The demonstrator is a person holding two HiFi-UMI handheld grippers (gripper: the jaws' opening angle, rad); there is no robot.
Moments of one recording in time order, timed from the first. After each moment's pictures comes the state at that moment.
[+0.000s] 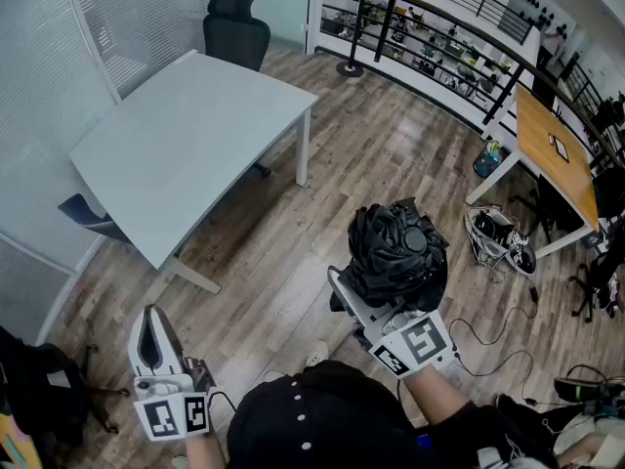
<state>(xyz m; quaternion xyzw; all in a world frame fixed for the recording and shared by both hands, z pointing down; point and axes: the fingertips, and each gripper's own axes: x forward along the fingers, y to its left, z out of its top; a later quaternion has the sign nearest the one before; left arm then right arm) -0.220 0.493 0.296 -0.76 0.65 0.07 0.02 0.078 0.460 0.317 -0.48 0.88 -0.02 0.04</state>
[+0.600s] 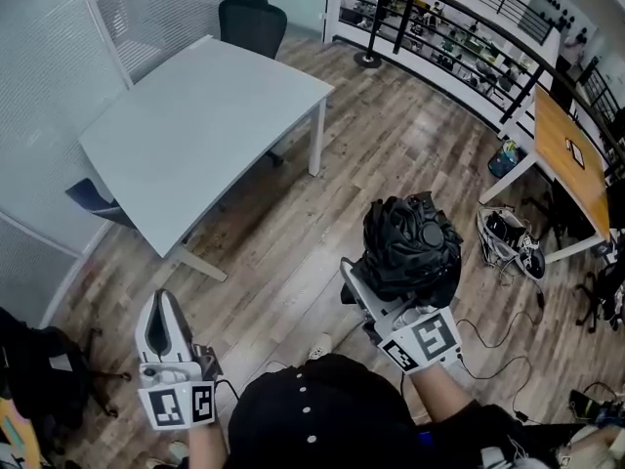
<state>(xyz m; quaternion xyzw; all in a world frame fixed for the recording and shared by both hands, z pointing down) -0.196 0.474 0.297 -0.76 0.64 0.07 0.02 0.095 0.445 0.324 -0.48 0.88 -0.02 0.04</state>
